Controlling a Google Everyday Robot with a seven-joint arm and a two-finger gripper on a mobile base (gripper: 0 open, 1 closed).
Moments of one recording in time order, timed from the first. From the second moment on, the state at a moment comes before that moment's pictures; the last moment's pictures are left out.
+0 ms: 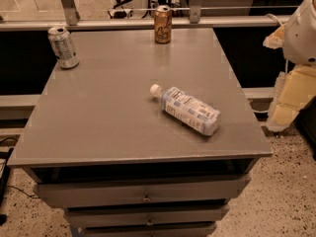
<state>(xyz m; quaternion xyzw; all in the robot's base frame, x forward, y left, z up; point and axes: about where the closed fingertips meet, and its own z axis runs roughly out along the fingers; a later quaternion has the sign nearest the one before) 0.438 -0.216 0.978 -0.60 0.78 -0.04 0.16</state>
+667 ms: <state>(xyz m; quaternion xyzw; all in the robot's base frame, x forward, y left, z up) 0.444 -0.206 0.968 -0.60 0.78 -0.02 0.18</state>
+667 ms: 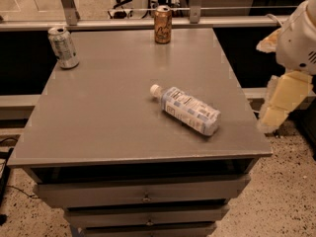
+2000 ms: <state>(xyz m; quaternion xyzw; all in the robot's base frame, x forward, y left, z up) 0.478 -0.110 0.904 -0.57 0.80 0.07 0.19</state>
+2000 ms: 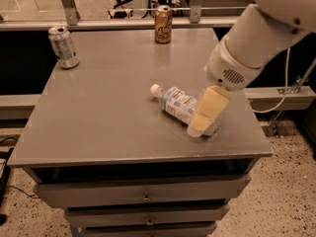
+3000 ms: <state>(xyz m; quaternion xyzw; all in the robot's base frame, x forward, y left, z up) 0.516 -0.098 0.851 -0.52 0.83 0.07 0.20</state>
